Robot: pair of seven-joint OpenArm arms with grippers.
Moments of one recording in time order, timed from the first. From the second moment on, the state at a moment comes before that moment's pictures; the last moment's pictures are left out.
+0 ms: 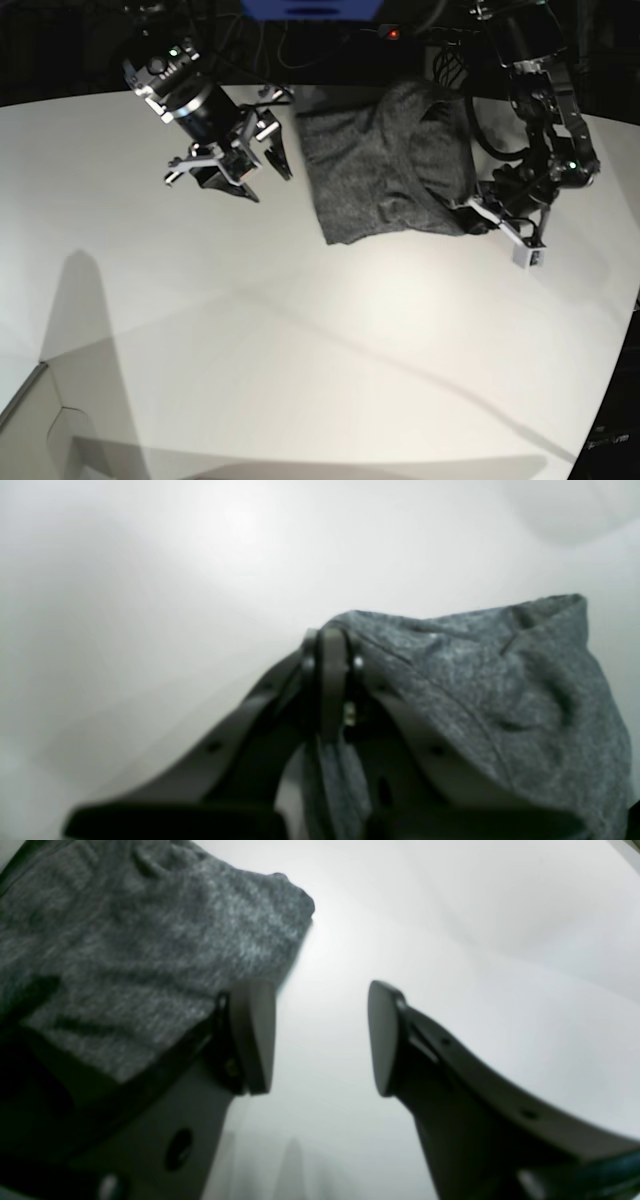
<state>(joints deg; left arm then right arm) 1.4 -6.3 -23.5 88.3 -26.9 -25.3 56.8 -26.3 4.6 -6.4 112.5 -10.4 27.2 -19.0</state>
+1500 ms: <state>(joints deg) 9.3 -10.4 -35.5 93.4 -41.2 -25.7 65.2 -25.8 4.6 -4.7 112.8 -10.5 27.4 -18.9</state>
